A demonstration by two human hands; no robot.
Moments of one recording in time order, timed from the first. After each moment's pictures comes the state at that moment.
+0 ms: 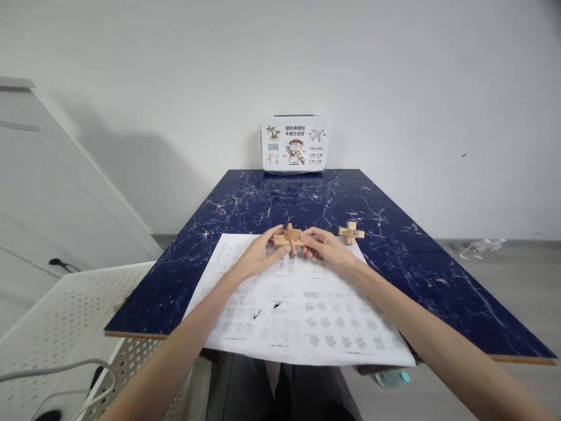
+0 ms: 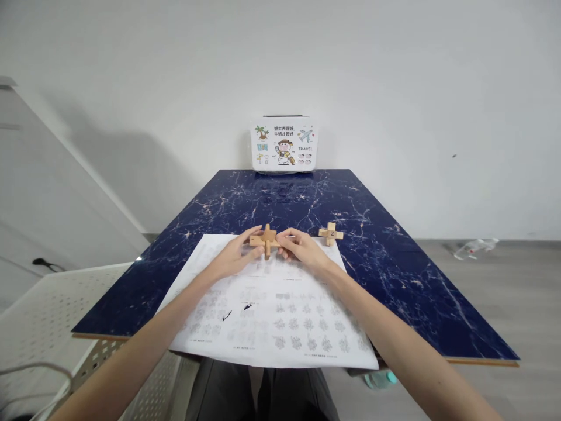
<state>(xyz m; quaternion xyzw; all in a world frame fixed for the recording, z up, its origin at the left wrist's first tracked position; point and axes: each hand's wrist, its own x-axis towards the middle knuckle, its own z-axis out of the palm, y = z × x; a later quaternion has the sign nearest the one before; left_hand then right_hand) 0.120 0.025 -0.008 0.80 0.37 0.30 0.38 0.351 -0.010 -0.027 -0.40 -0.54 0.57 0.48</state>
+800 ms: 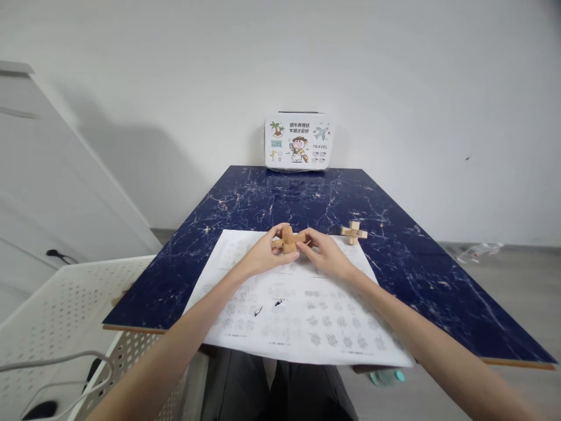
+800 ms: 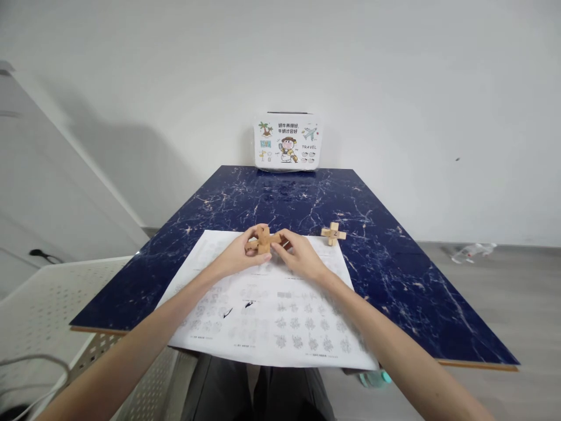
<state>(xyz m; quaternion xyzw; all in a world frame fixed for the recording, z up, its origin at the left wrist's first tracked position) 0.128 0.013 -0.002 0.71 0.36 0.29 0.53 0.336 -0.022 -0.021 -0.43 -0.72 0.31 0.44</state>
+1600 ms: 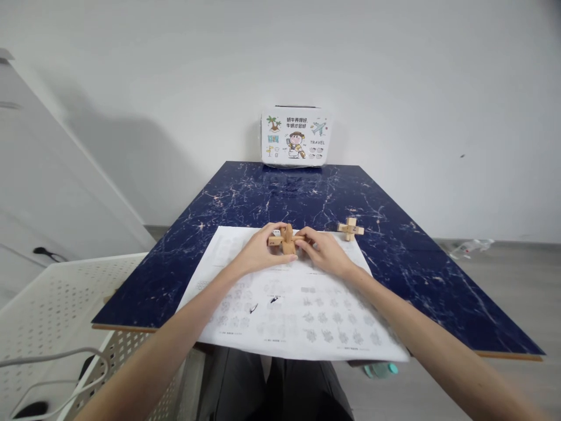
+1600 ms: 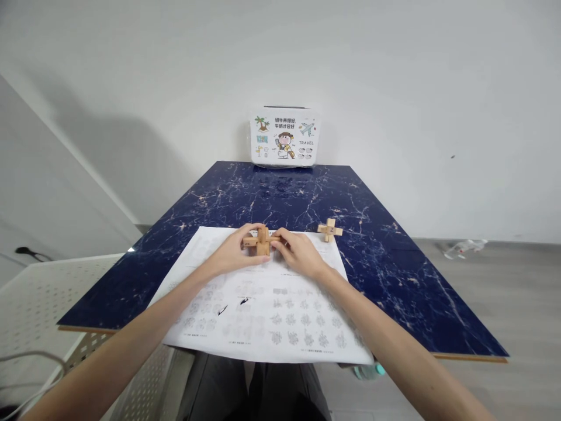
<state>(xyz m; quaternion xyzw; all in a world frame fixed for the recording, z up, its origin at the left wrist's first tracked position) 0.126 0.019 -0.012 0.80 0.35 0.32 0.38 0.350 -0.019 -0.029 -0.46 -0.78 0.21 0.38</state>
